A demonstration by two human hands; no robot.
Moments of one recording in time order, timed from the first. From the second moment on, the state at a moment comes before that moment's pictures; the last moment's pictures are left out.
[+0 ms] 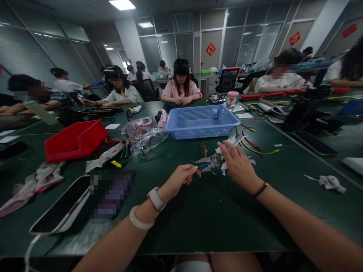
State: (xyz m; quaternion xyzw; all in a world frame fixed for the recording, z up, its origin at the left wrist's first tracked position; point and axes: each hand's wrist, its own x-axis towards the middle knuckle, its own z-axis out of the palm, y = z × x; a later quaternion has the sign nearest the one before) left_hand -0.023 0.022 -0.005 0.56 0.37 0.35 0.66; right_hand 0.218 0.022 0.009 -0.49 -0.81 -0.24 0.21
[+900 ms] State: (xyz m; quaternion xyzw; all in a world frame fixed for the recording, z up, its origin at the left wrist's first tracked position) left_hand -0.025 0.024 -0.010 0.57 0.37 0.34 0.65; right_hand 0.217 0.024 -0.001 -0.52 -0.82 -0.19 0.16
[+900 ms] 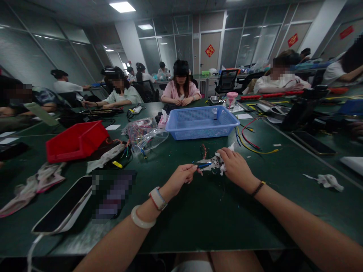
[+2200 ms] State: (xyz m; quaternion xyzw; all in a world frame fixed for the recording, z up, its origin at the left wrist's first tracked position) left_hand -0.023 0.021 -0.005 0.58 0.39 0.35 0.62; right_hand 0.221 0.029 0.006 -0.50 -0.84 -0.18 0.12
